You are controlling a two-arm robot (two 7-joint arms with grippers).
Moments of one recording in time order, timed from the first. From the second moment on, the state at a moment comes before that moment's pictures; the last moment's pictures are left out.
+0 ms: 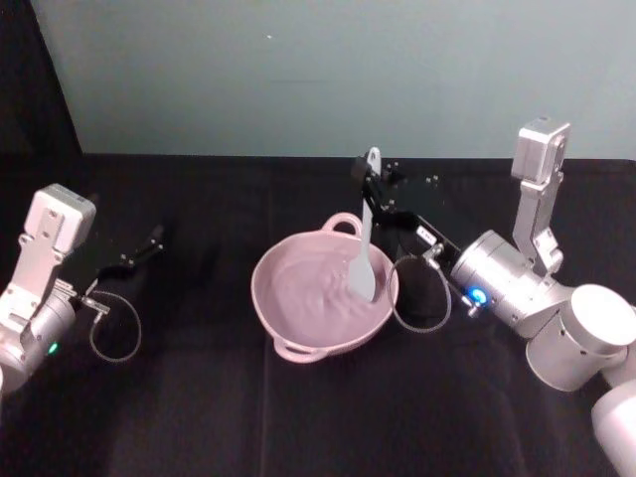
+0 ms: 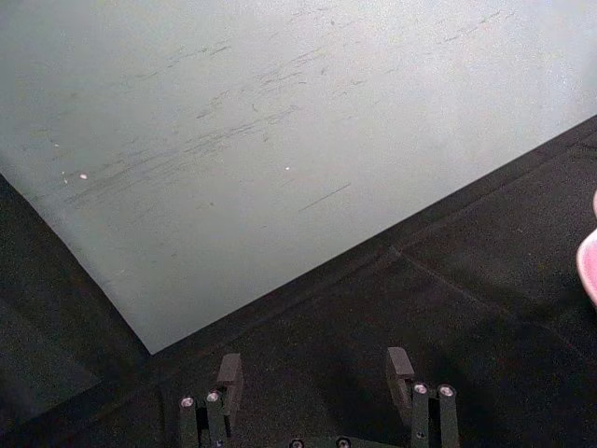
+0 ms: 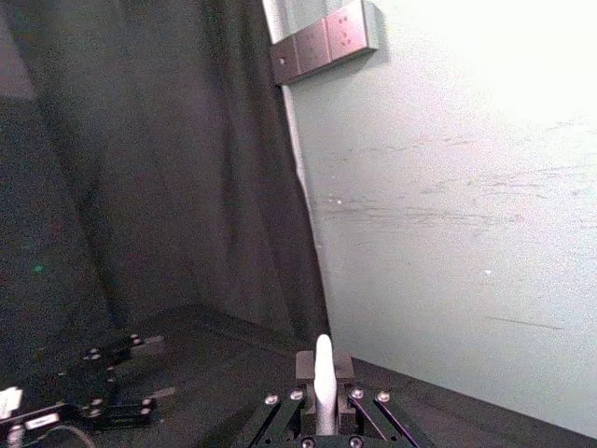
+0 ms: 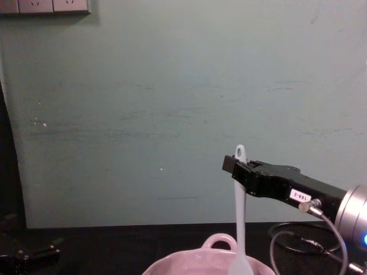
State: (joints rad) left arm -0.20 0.60 0.45 -1.41 -0.25 -0.12 0.03; right arm 0.35 0.26 -0.38 -1.29 0.52 -0.16 0.50
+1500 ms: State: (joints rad) left arm -0.20 0.60 0.45 -1.41 -0.25 -0.12 0.03; right arm 0.53 0.14 -0.44 -1.05 0.50 -0.20 0.56
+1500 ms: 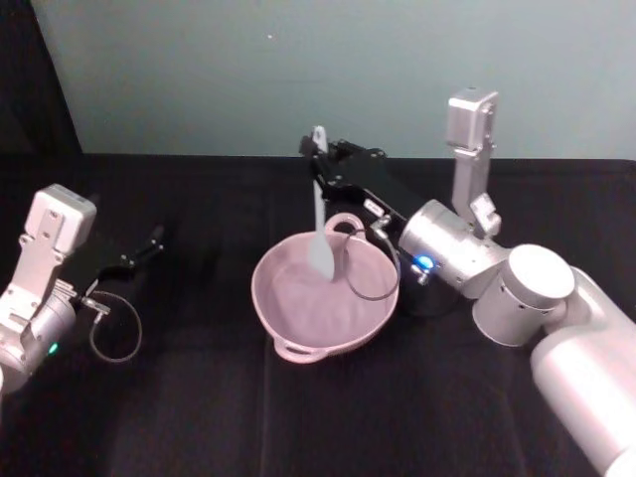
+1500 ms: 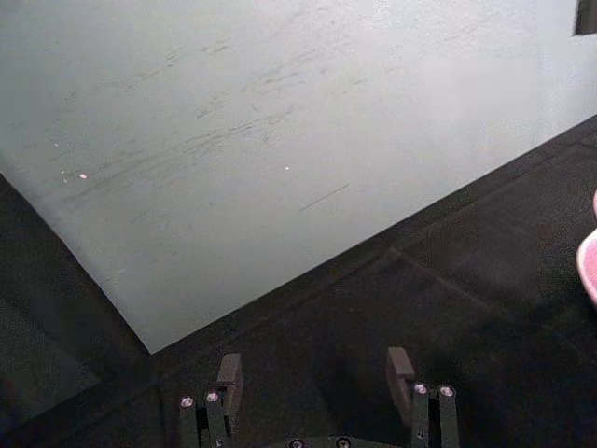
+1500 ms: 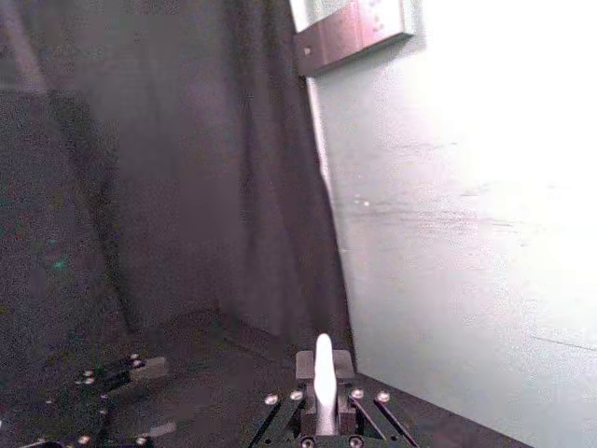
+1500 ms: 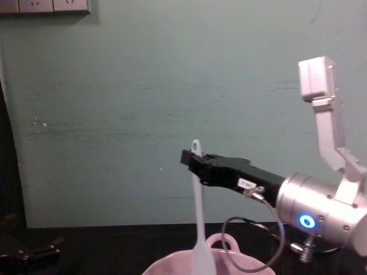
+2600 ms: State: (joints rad) left arm -0.20 0.60 0.45 -1.41 -0.25 -0.12 0.03; right arm 0.39 0.19 -0.46 -1.24 0.49 -0.16 0.54
